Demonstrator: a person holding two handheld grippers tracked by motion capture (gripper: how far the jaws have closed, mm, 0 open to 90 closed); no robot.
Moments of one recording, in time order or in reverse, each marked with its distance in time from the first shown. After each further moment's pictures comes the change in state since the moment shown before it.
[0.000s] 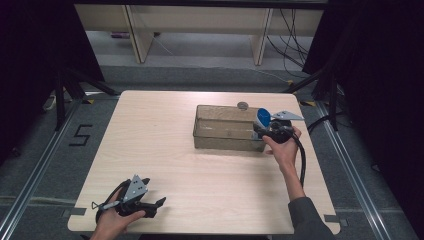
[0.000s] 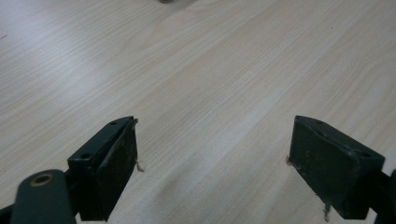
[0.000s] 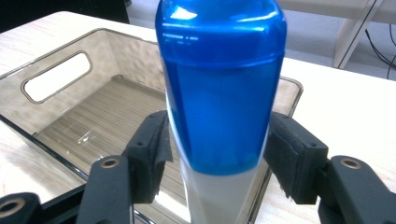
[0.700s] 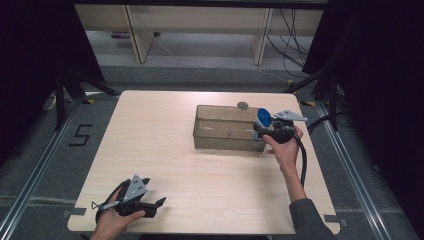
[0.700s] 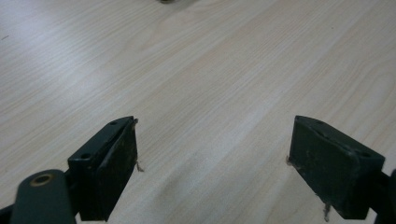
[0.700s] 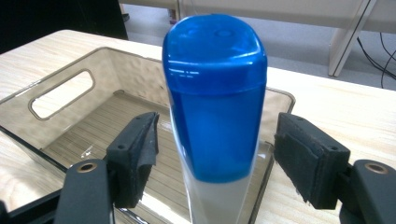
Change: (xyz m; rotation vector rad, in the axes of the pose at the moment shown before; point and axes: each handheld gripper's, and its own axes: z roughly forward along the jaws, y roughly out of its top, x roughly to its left) left arm 0.000 0.000 -0.001 0.002 -0.001 0.006; right arm 0.001 0.003 -0.006 -0.068 0.000 0.005
